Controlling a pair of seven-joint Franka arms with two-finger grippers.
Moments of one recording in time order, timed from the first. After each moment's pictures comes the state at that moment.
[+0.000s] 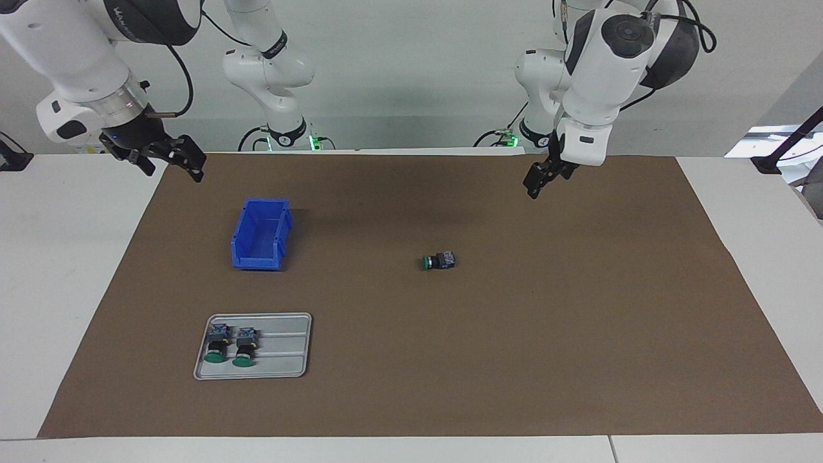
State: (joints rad) left arm -0.35 -0.04 -0.12 -1.83 -0.05 1.74 -1.08; right arm 0.00 0.06 -0.09 -1.47 0.00 1.41 0.08
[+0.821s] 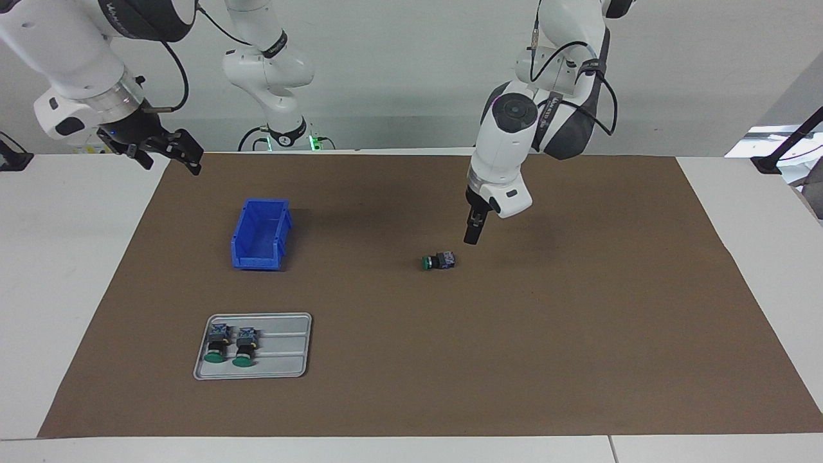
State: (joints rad) left arm -0.54 0.26 -0.12 -1.73 -0.06 1.93 -1.85; right arm 0.00 0.04 -0.11 -1.49 0.00 1.37 0.07
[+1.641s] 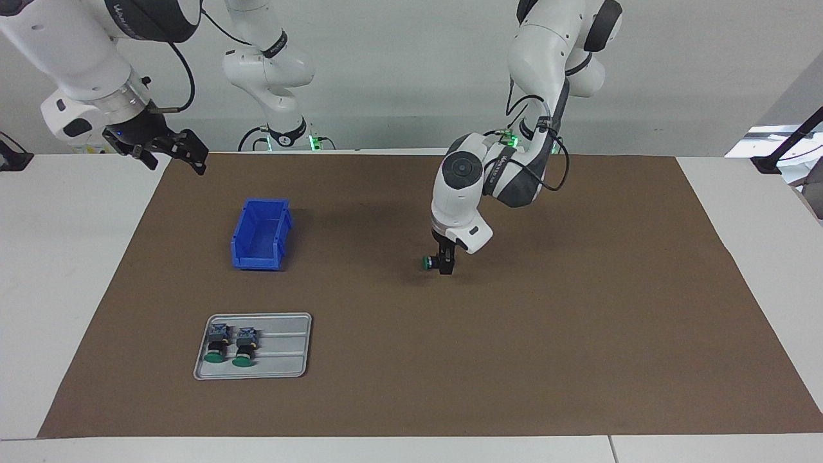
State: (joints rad) left arm -0.60 0.44 -0.12 -1.69 -0.02 2.06 -2.13; right arm 0.02 0.04 -0.11 -1.49 0.00 1.37 0.07
